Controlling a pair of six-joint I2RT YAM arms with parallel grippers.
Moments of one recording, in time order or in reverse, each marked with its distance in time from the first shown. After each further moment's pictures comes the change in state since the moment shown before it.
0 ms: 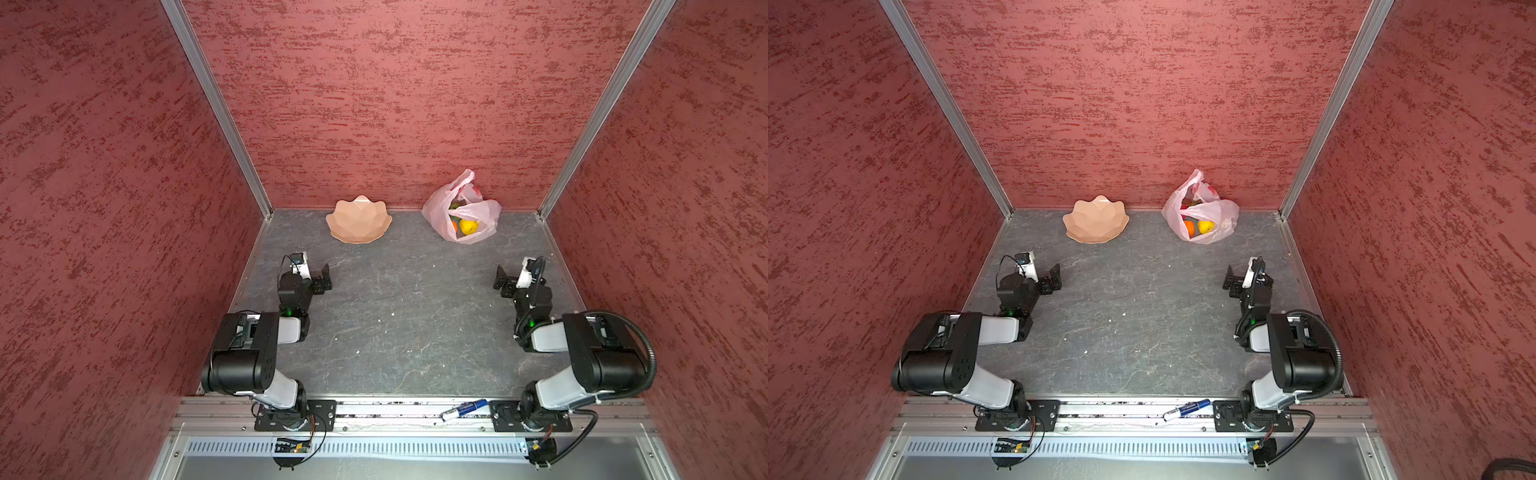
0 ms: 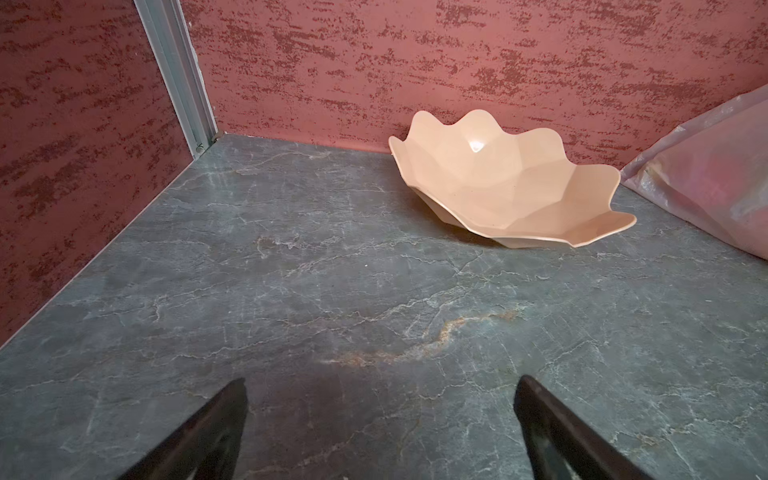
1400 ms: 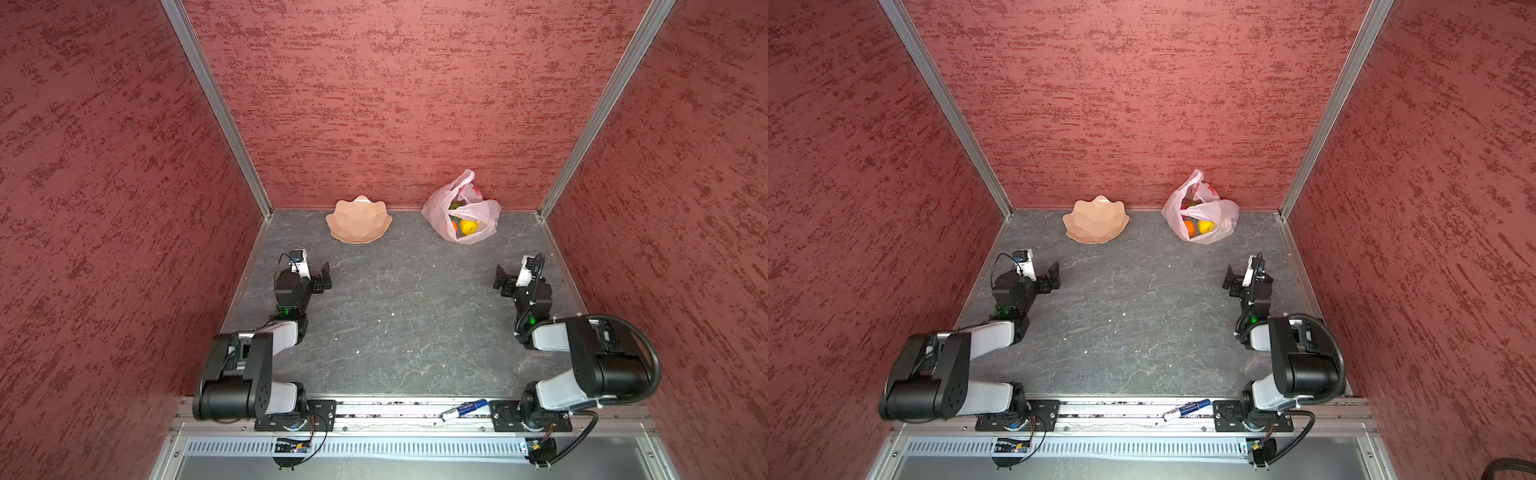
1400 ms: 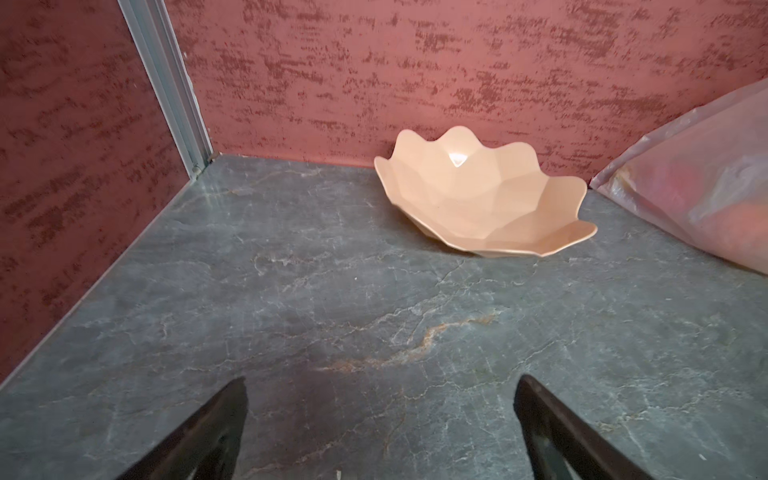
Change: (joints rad) left arm -0.007 -0.227 0.026 -0.208 0.015 0.008; right arm 0.000 -0.082 0.081 -0.217 0.035 0.021
